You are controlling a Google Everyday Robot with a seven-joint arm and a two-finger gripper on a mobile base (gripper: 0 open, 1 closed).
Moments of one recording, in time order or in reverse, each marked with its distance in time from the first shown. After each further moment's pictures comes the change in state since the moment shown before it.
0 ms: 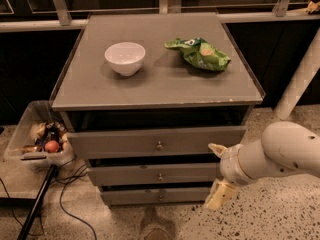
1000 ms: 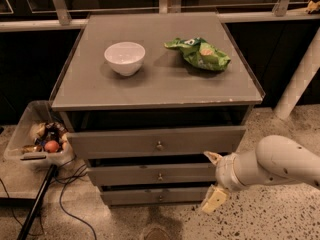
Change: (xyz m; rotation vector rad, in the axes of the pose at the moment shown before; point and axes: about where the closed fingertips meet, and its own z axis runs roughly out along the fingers) arm 0.027 -0.005 0.048 -0.012 -0.086 0.028
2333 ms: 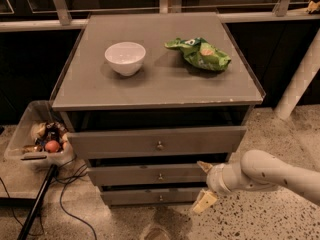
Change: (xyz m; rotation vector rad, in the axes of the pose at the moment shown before) arm 0.053 -0.018 0.103 -0.048 -0.069 0.071
